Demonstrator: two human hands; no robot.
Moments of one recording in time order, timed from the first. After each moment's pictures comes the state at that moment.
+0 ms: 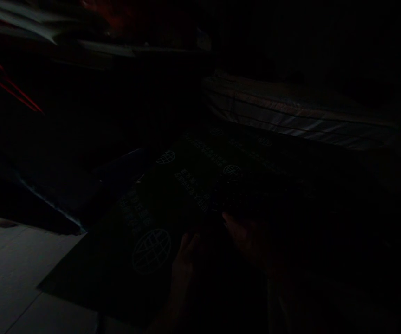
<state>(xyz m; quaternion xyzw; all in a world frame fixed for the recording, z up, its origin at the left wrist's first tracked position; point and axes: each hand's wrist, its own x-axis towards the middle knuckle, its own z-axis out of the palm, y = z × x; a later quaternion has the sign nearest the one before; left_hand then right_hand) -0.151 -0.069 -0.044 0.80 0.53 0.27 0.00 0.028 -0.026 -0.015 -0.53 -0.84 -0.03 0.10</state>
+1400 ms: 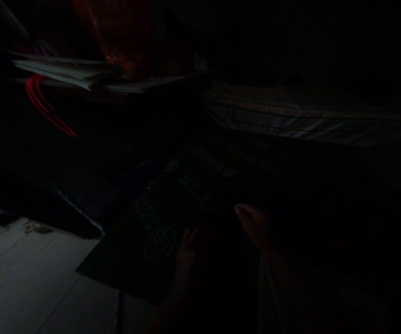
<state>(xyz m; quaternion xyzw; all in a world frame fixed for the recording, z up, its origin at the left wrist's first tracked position) -0.153 -0.067 -0.040 0.81 0.53 0.25 0.02 0.045 -0.013 -0.029 -0.58 -0.56 0.36 0.47</state>
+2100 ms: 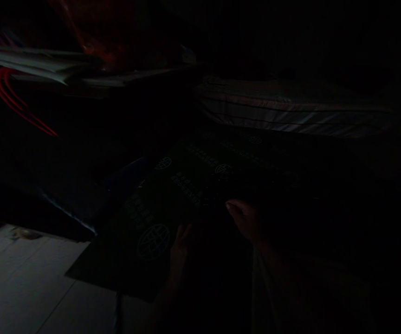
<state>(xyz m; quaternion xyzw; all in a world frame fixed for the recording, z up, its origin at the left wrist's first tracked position) -0.153 -0.065 -0.037 0.84 0.48 0.25 -0.05 0.045 -0.013 -0.029 -0.55 -0.62 0.33 0.44</state>
